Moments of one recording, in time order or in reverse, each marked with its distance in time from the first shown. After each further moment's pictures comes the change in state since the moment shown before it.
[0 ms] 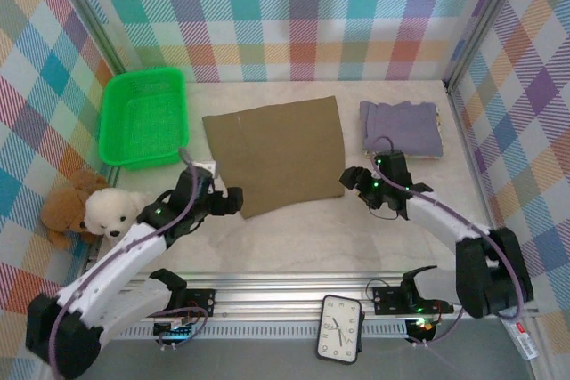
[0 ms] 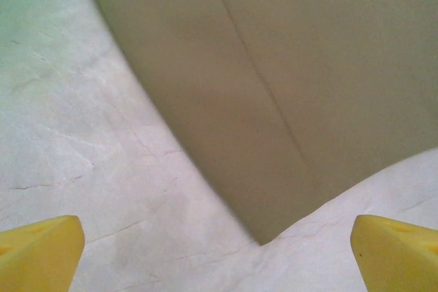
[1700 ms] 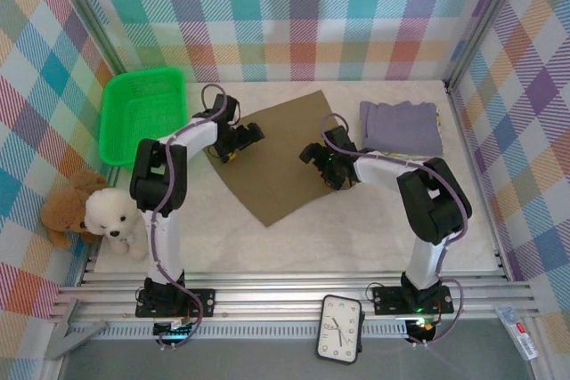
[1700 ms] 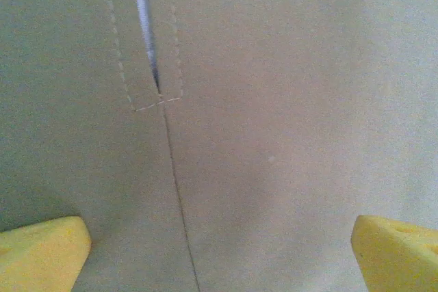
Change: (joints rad) left arm 0.246 1.241 0.869 -0.005 0.364 -0.305; right arm 0.215 0.592 0.454 0.012 0.197 0.232
